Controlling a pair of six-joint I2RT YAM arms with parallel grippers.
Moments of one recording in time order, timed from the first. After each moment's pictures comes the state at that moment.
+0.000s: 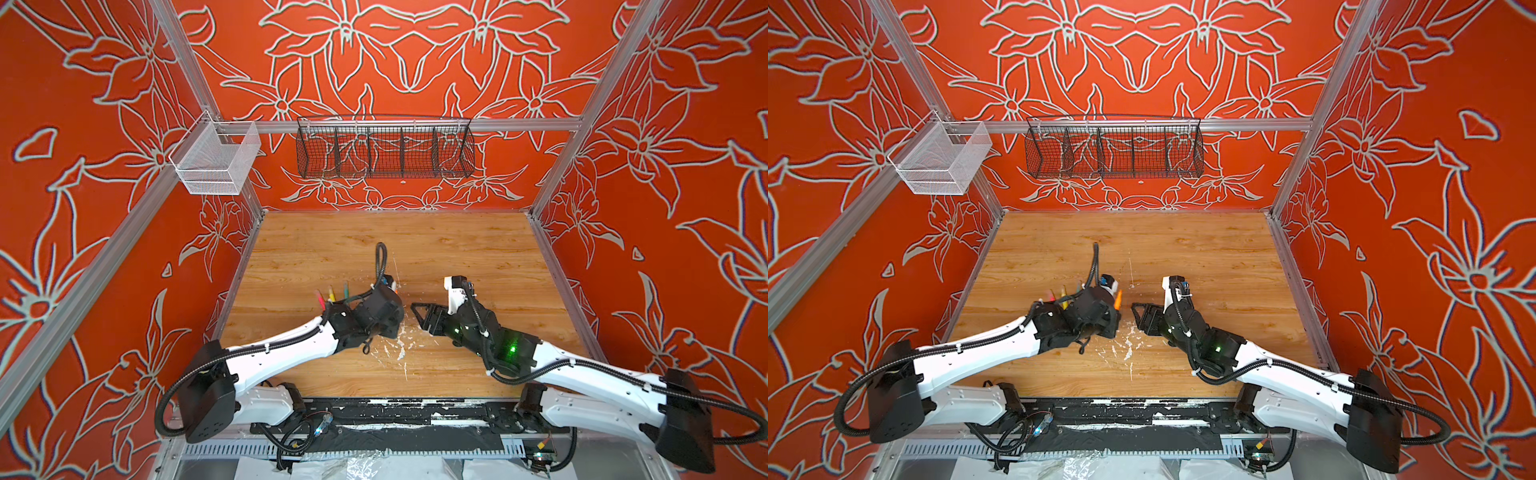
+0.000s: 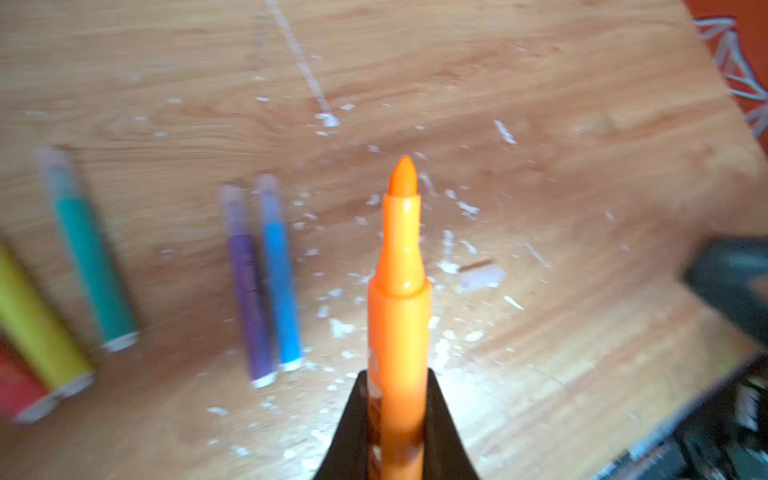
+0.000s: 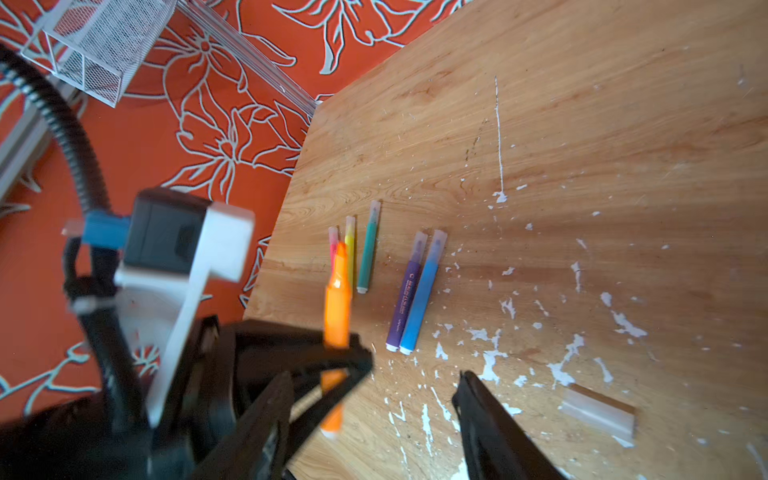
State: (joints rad) left arm -0.85 1.24 0.88 -0.55 -0.24 -0.60; right arm 0.99 0.98 0.60 -0.04 0.24 0.94
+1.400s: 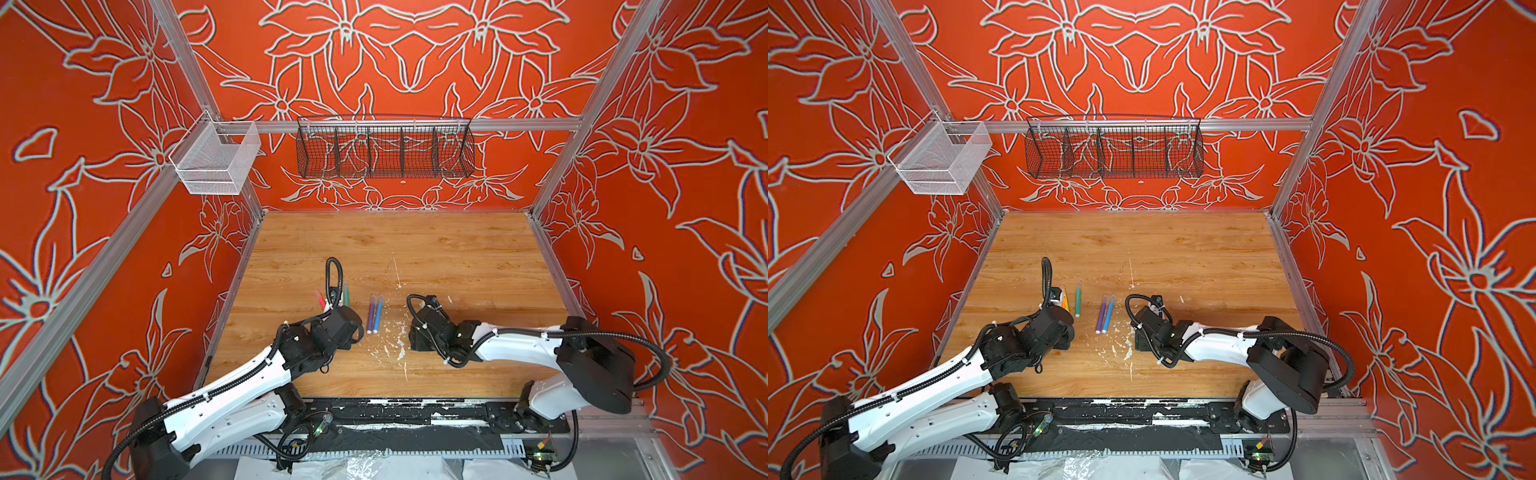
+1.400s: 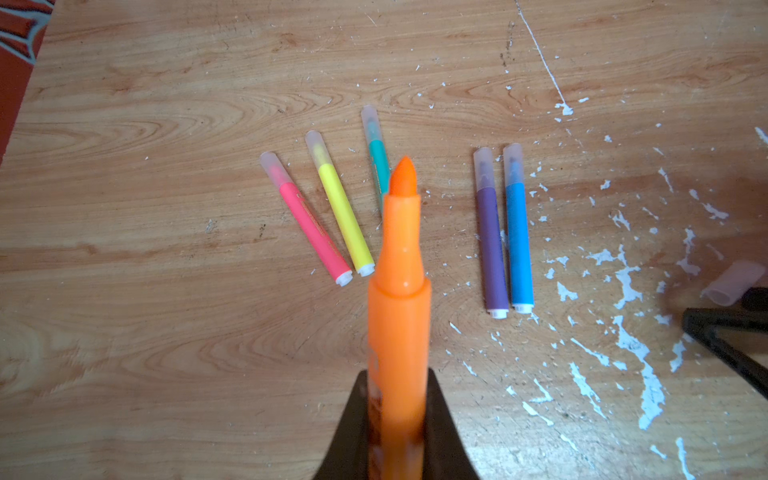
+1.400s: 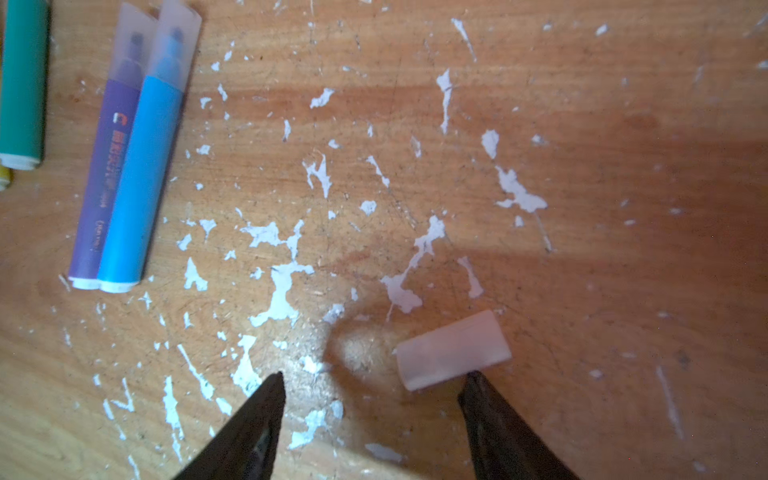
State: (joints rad) left arm -0.81 0.88 0.66 -0.78 -0.52 -0.62; right arm 0.98 1.51 0.69 -0.22 0.25 0.89
